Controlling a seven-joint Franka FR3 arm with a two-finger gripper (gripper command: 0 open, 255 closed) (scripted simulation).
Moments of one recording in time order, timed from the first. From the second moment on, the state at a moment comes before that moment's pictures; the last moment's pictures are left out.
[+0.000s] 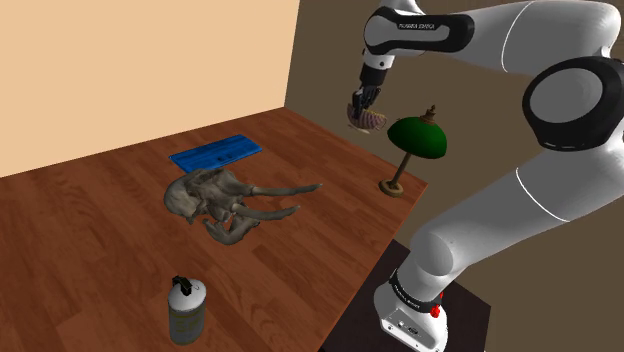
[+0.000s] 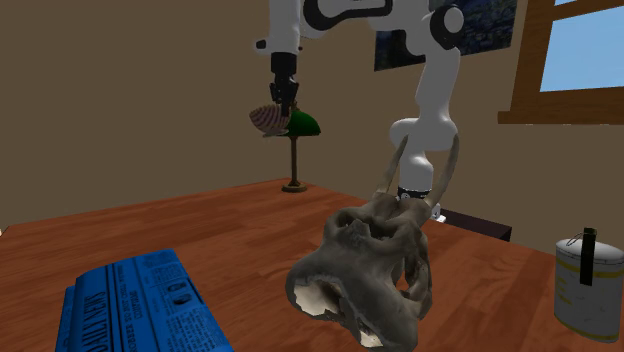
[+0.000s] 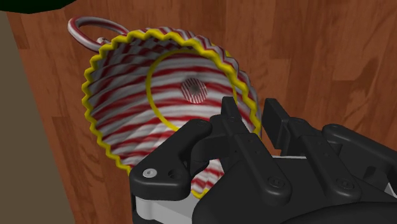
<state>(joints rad) -0.29 -0.30 -0.15 -2.05 -0.10 1.80 -0.37</state>
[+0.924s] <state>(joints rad) -0.29 -0.29 -0.15 -2.23 -0.11 1.99 -0.36</state>
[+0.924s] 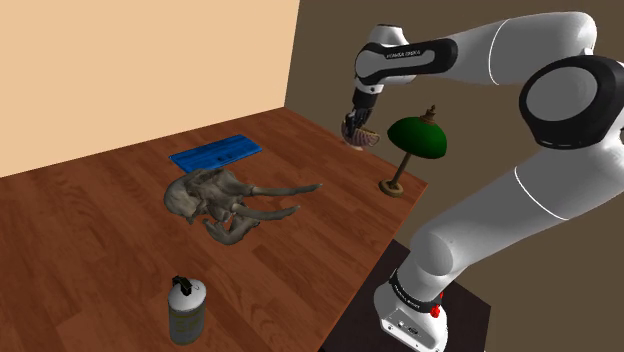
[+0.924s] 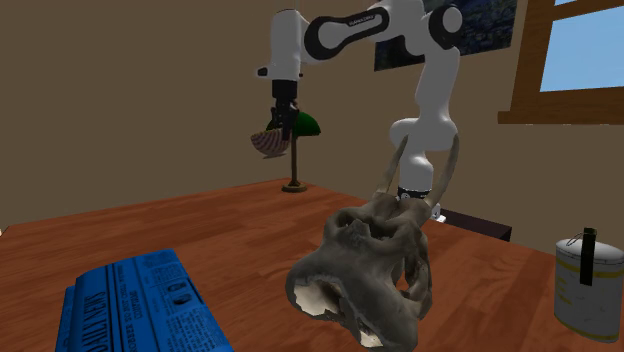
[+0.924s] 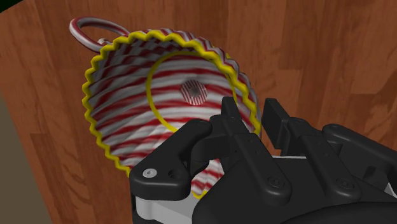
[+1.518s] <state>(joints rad) -0.30 -0.25 -0.16 -2.32 -0.11 2.11 -0.36</state>
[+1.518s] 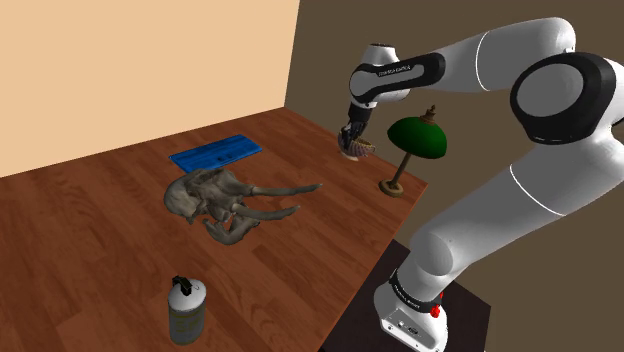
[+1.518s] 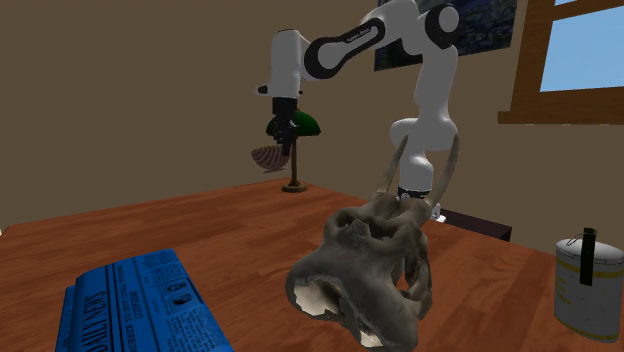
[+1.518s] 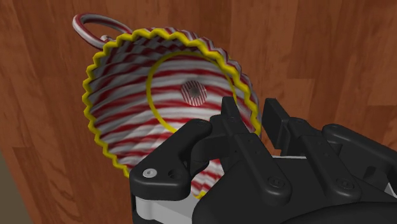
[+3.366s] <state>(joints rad) -0.30 -0.05 -0.17 -2.48 -0.10 2.48 -0.35</state>
